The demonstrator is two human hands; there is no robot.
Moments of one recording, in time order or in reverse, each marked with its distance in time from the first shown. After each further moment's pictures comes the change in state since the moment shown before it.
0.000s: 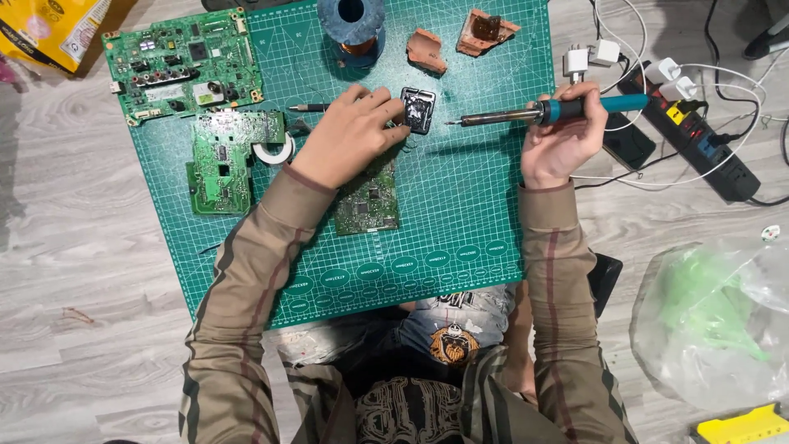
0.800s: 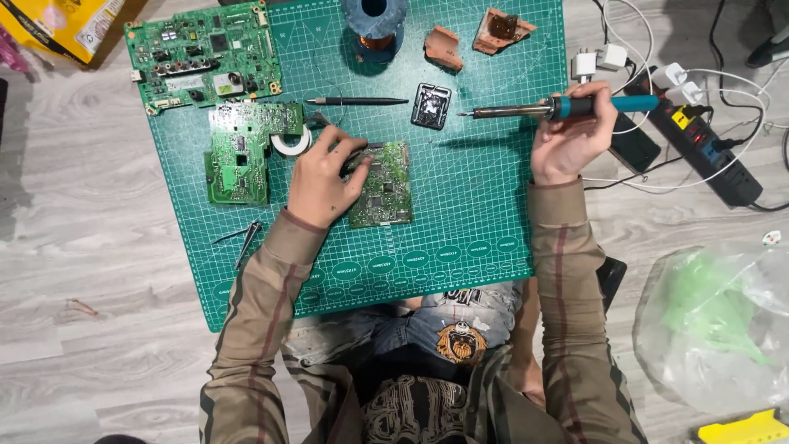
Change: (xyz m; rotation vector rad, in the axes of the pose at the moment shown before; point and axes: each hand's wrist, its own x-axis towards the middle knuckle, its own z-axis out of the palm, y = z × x) left_hand -0.064 0.041 -0.025 -0.427 0.232 -0.676; right_hand -0.003 0.004 0.002 -0.050 0.029 -0.021
